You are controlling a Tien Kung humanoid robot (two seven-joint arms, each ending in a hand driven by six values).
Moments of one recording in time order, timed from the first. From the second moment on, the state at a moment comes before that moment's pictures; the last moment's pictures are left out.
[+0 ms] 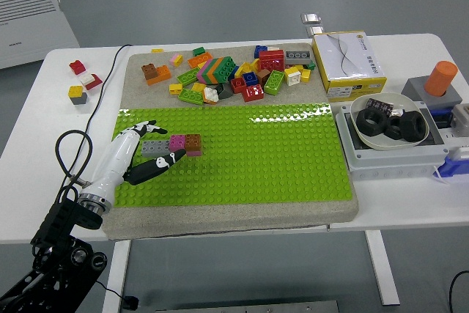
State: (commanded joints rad) left arm -0.10 0.15 -1.12 -1.40 1.99 0.25 0.03; right arm 0.10 -0.06 1.51 0.18 -1.80 -0.09 -0.24
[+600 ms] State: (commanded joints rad) left arm -0.09 0.15 -1.16 -1.42 1.93 0.25 0.01; right arm 0.10 -0.06 1.52 0.18 -1.77 -0.10 -0.24
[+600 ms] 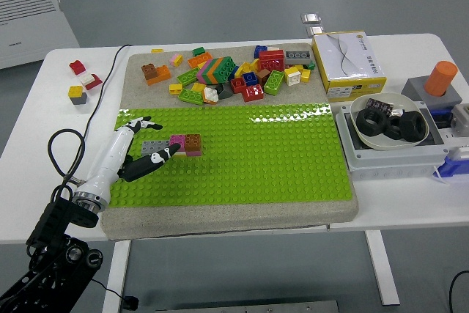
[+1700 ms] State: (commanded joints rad) left arm -0.38 0.51 -1.24 -1.78 0.88 -0.03 -0.04; right arm 0.10 -0.07 1.54 0.18 -1.76 -0.10 -0.24
